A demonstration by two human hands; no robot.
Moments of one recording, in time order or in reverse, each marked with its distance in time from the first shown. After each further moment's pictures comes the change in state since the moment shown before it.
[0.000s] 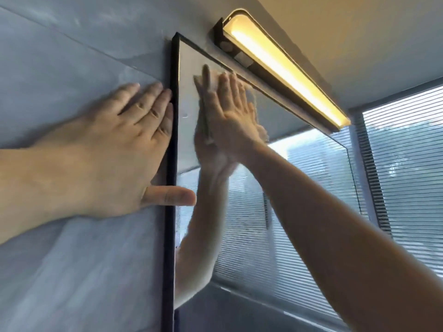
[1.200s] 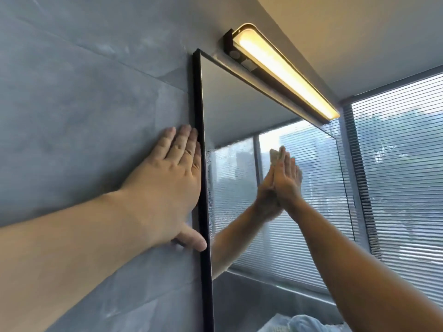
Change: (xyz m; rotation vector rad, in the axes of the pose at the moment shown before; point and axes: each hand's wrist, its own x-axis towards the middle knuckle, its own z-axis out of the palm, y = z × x) left_hand -0.019 0.033 -0.044 -0.021 -0.520 0.047; right_hand -0.114 0.130 0.015 -0.077 0.077 0.537
